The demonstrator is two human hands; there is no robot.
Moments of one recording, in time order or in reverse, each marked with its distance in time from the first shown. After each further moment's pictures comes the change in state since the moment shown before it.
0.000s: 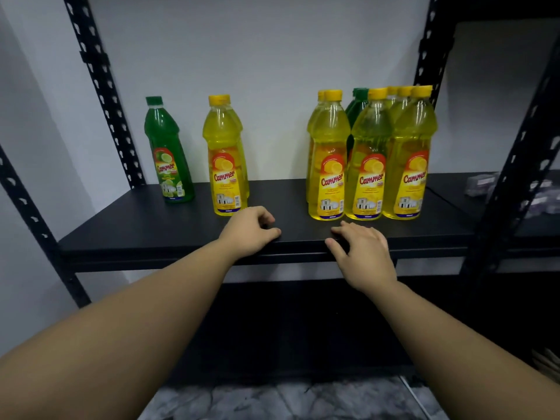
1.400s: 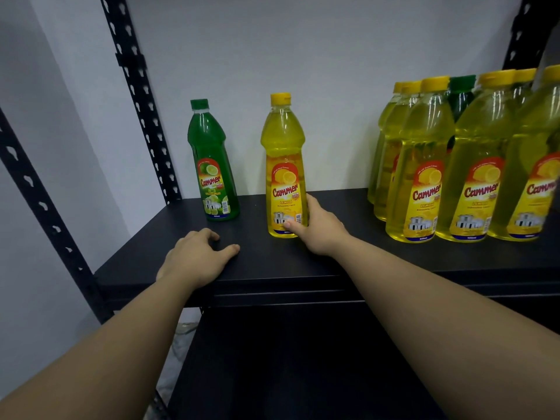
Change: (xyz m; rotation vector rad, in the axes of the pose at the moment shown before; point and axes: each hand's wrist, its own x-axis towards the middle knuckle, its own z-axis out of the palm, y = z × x) left_hand -0.003 -0.161 -0.125 0.286 0.062 -0.381; right_hand 0.146 -0.171 0.117 0.354 -0.342 0.022
